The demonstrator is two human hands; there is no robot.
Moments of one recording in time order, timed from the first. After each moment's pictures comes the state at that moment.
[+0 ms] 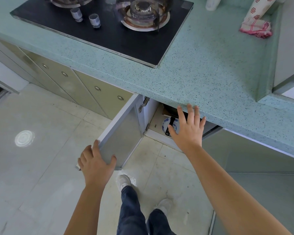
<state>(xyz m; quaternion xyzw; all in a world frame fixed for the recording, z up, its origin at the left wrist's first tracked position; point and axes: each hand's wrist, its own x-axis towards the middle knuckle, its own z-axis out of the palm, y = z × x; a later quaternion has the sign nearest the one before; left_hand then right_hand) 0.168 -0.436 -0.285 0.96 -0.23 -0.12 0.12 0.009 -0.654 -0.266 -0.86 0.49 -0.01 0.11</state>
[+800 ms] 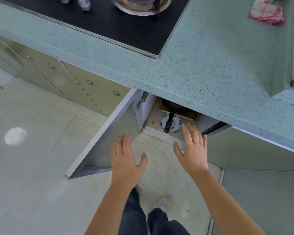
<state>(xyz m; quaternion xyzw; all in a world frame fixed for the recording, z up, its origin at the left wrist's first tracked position) 0.126 -0.492 -0.295 0.88 -0.36 -0.20 0.24 -0.019 -0.622 -0.325 -0.85 0.50 -0.07 0.15</state>
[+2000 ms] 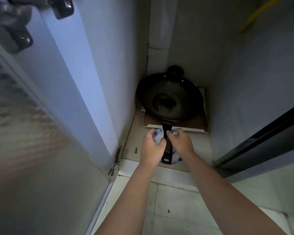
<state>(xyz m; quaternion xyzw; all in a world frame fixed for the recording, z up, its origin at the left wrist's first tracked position) 0.143 -0.773 -0.753 0.73 -0.31 -0.42 0.44 0.063 -0.840 -0.772 -0.60 0.67 -0.17 0.39</state>
